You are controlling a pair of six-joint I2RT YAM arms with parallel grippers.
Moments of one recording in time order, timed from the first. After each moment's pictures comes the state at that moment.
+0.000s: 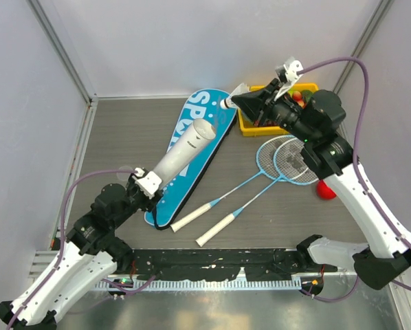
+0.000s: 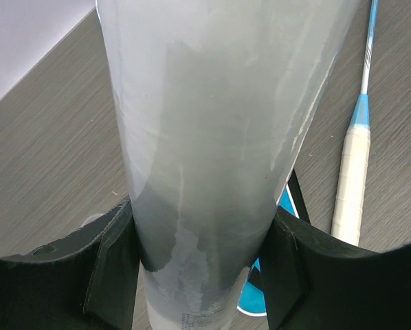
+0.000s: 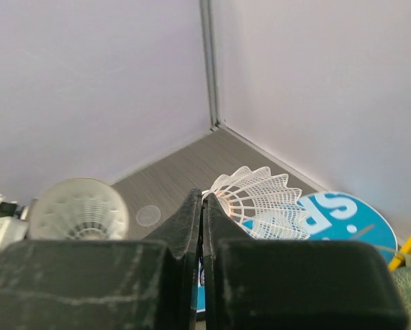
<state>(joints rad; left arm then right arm) -0.64 0.44 0.58 -0.47 -0.05 0.31 0.49 1.19 1.43 -0.09 -0.38 0.15</state>
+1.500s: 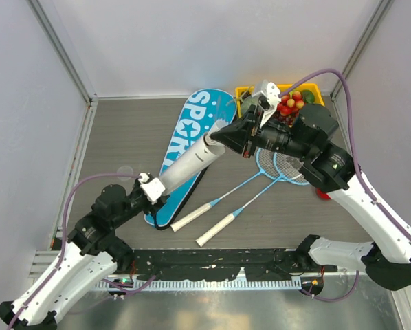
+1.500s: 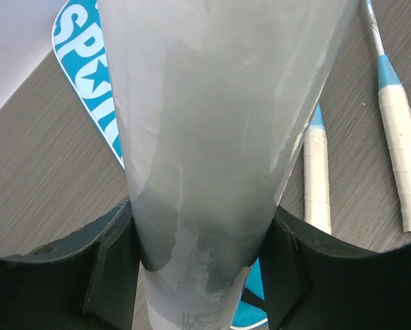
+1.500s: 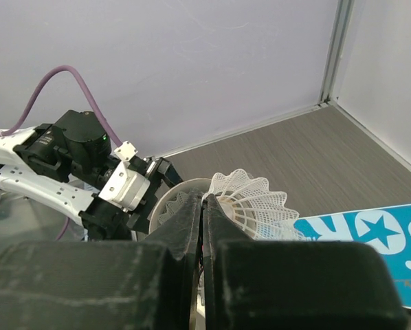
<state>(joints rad) -0.64 0.43 0.56 -0.44 0.11 0.37 0.74 1.12 1.46 -0.25 -0.49 0.14</state>
